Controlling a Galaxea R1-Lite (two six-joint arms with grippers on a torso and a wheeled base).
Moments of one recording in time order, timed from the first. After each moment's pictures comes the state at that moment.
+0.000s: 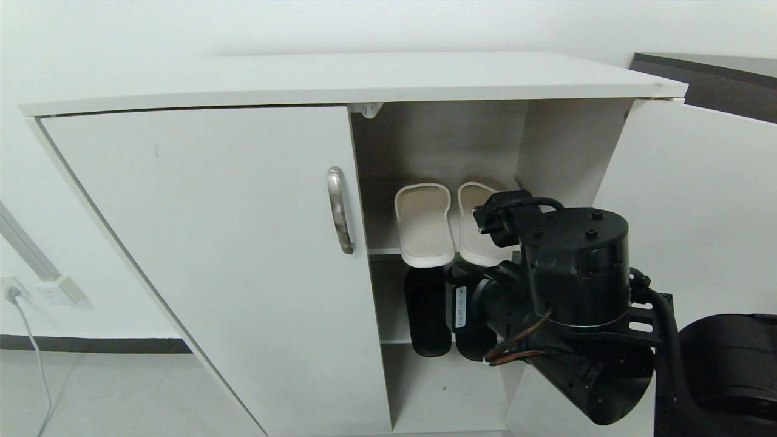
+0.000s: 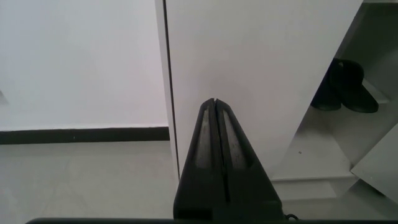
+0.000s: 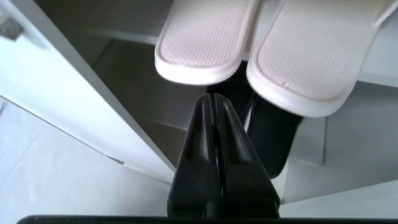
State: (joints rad) left arm 0.00 0.00 0.00 0.00 0.01 -0.01; right arm 0.99 1.73 -0.97 -0.52 -0.59 0.25
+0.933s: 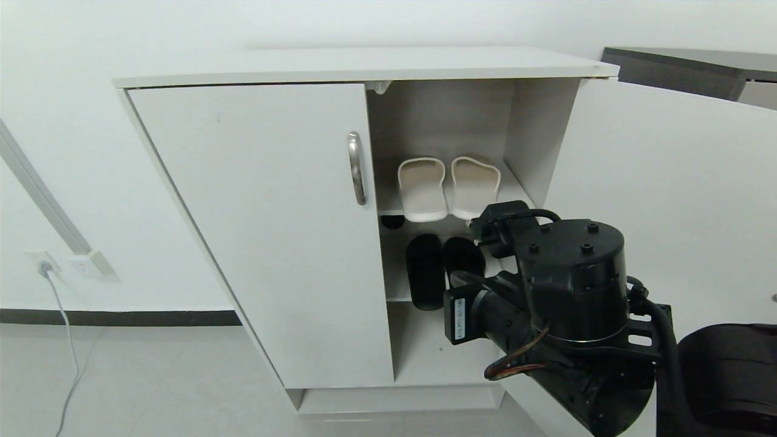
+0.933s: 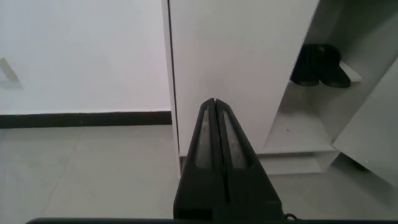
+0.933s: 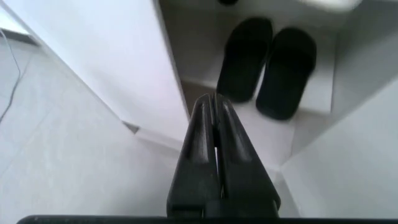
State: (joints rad) left arm 0.00 0.00 0.00 0.00 0.01 -0.02; right arm 1.01 1.73 -0.95 -0.51 -0.59 0.25
